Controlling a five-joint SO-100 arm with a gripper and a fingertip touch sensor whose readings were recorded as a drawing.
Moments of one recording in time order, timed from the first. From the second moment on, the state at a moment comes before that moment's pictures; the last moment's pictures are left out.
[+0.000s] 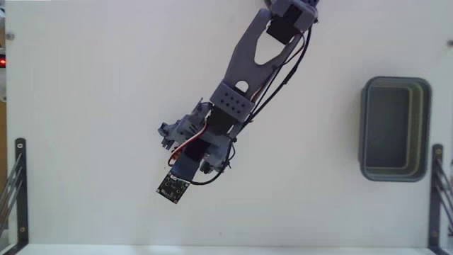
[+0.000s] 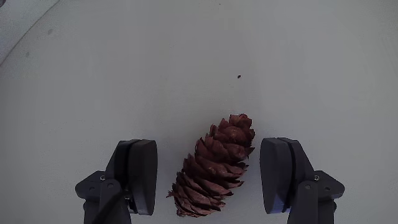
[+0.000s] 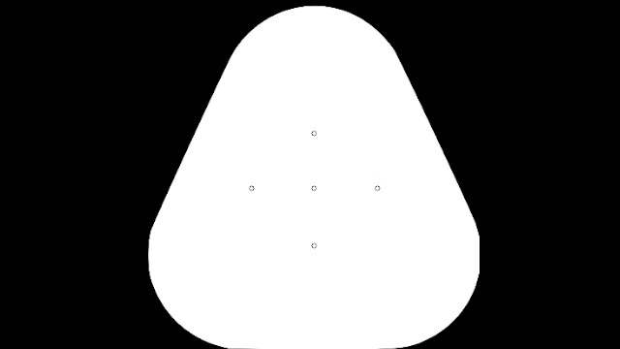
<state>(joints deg) 31.5 72.4 79.4 50.3 -0.3</state>
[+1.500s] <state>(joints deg) 31.5 72.4 80.5 49.5 -0.3</state>
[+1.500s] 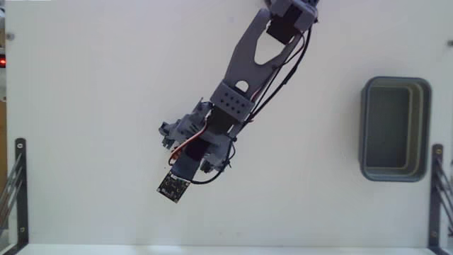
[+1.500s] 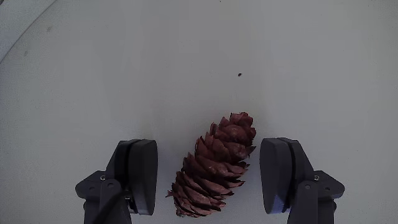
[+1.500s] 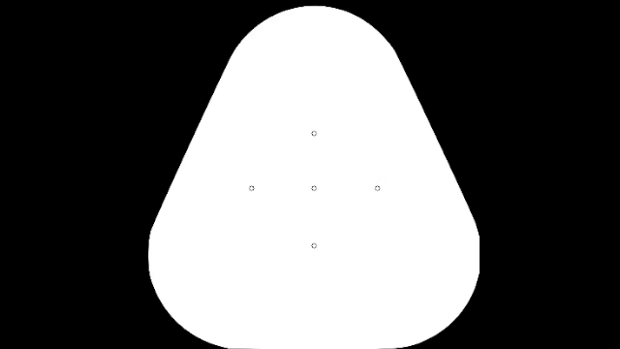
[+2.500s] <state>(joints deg) 31.5 72.4 80.5 49.5 -0.3</state>
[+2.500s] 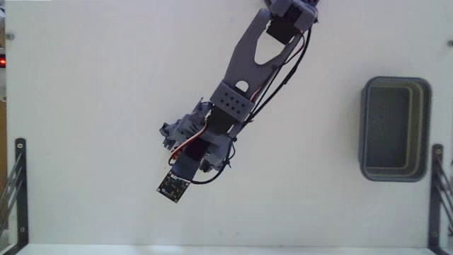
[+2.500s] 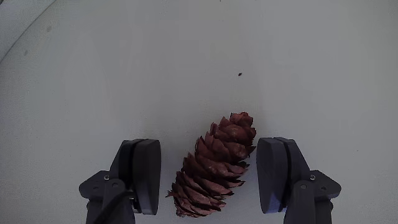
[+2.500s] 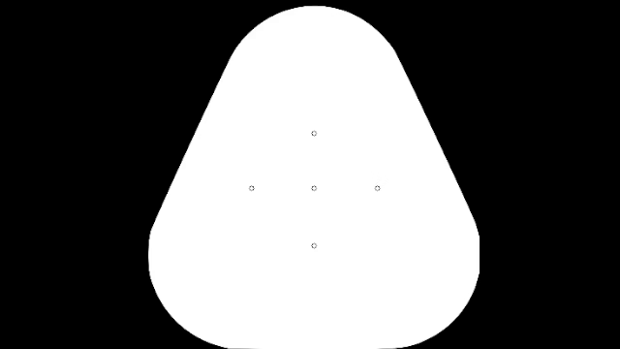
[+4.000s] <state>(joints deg) 31.5 72.4 80.5 49.5 -0.3</state>
